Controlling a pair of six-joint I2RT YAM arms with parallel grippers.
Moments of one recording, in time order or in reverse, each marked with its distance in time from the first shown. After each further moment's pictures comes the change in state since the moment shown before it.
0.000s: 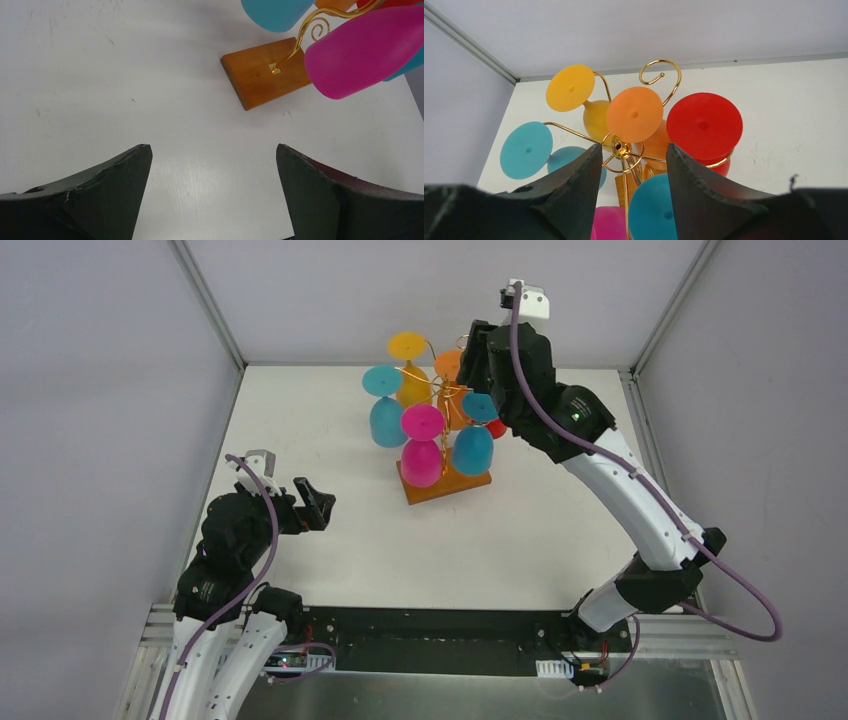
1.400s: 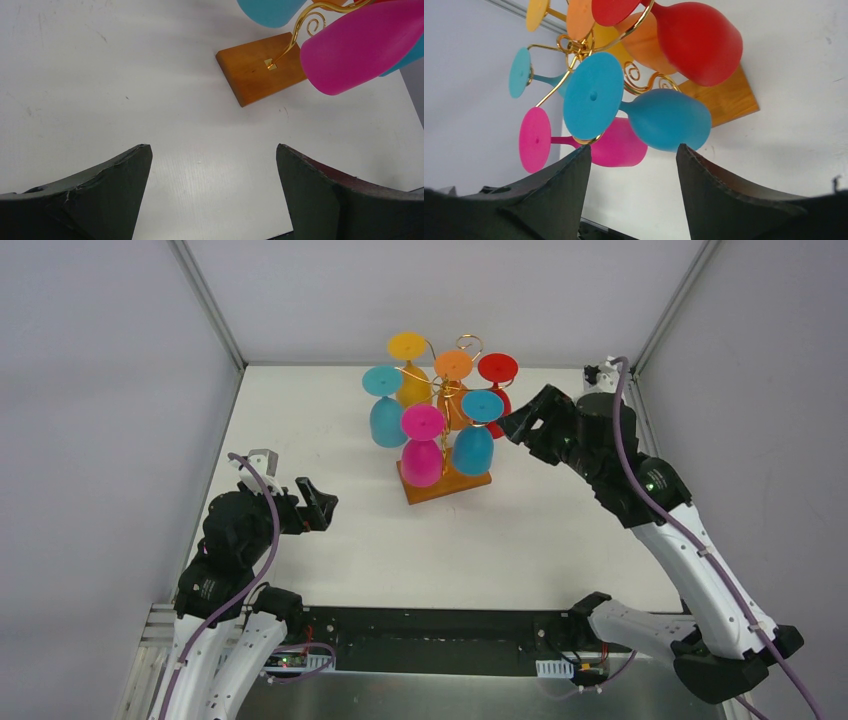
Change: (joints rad) left arm 0.000 0.011 0.000 0.000 0.026 -0.005; right arm -0.257 -0.521 -0.630 0.005 -0.503 0.401
